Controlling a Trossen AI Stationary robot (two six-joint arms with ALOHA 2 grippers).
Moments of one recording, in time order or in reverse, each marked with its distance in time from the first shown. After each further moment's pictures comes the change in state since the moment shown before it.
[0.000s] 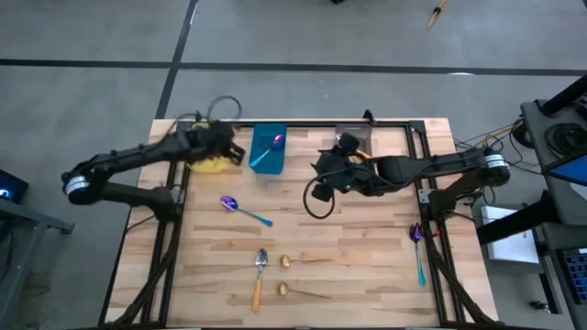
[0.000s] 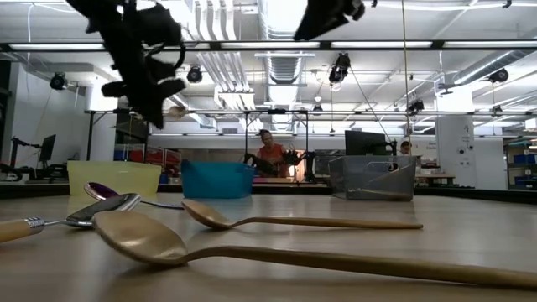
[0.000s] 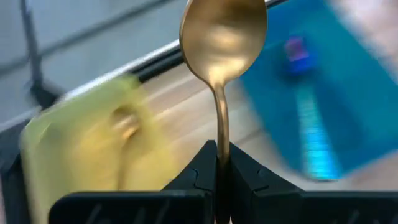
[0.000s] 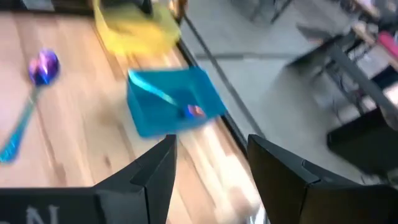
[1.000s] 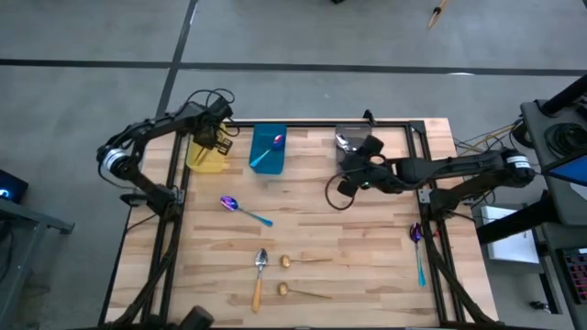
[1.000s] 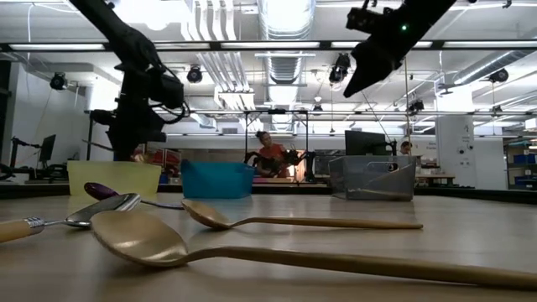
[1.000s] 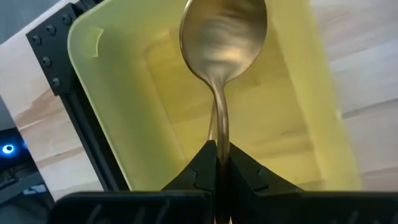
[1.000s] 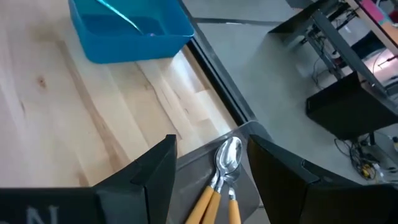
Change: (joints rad) left arm 0.389 0.408 0.177 -0.291 0.091 0.173; right arm -0.094 -0.243 -0.450 0.098 -0.001 0.000
